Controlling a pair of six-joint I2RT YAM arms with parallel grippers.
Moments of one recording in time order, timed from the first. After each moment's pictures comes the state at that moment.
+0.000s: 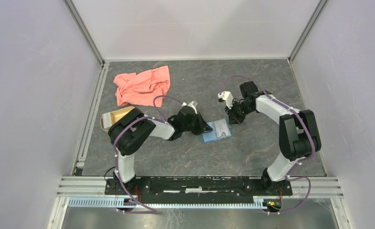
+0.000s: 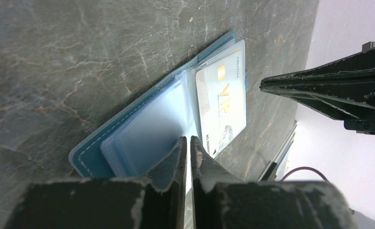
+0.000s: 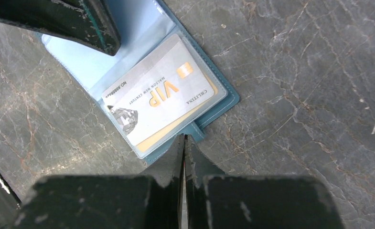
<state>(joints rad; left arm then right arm) -0.78 1.92 0.82 0.54 0.24 -1.07 0.23 1.69 1.07 -0.63 -0.55 -0.73</state>
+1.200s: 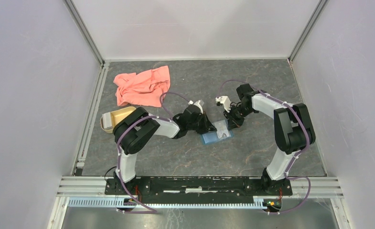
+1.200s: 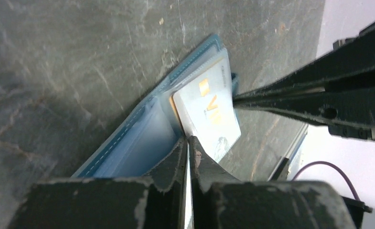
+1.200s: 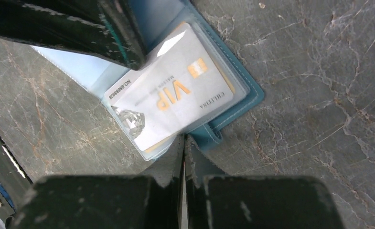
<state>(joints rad) -0.82 1.98 0.95 0.44 0.24 -0.98 0.25 1.79 1.10 -0.73 -0.55 -0.76</state>
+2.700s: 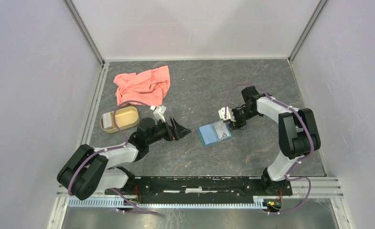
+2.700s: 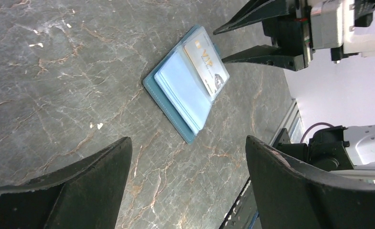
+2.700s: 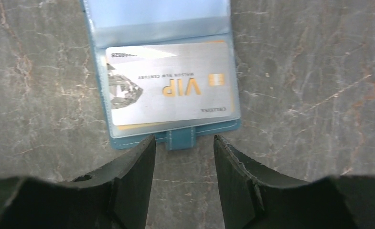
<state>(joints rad) -0.56 1.25 0.28 0.65 0.36 -0.77 0.20 1.70 1.02 -0.71 -0.68 -1.58</state>
